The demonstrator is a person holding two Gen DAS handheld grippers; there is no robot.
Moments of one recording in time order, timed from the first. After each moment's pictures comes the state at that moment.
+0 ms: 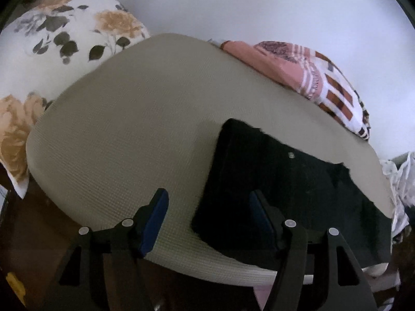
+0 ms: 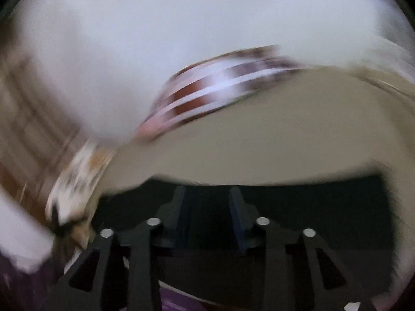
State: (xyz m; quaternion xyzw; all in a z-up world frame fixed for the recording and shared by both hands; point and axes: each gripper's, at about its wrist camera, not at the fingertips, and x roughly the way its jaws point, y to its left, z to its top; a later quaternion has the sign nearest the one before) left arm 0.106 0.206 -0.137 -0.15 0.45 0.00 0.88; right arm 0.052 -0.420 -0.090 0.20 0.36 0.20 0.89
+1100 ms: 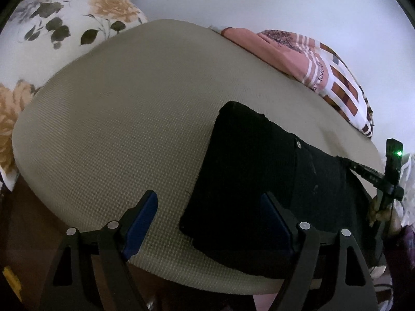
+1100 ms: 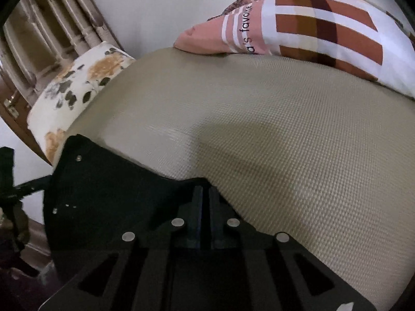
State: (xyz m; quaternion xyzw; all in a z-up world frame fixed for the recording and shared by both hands) left arm 0.120 0.200 -0.169 -0.16 0.48 0.01 0.86; right arm 0.256 -0.189 -0.203 0.00 0.46 0.31 0.83
